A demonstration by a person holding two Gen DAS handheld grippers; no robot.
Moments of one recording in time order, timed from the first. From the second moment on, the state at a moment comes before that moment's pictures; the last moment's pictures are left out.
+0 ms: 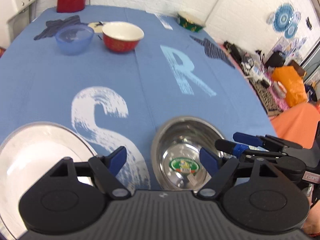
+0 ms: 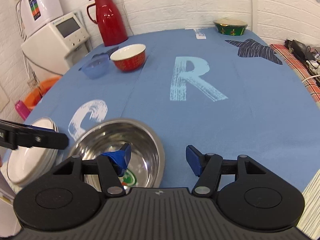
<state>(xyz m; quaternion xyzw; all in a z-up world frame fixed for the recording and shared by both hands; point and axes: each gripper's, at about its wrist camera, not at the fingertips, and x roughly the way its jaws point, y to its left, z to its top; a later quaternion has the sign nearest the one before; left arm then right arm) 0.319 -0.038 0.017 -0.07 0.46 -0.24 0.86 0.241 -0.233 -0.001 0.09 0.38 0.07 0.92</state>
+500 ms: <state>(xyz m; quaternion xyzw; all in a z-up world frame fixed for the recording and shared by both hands) 0.495 0.011 0.007 -0.28 0.45 -0.11 0.84 0.433 -0.199 0.023 0.05 0.39 0.08 0.92</state>
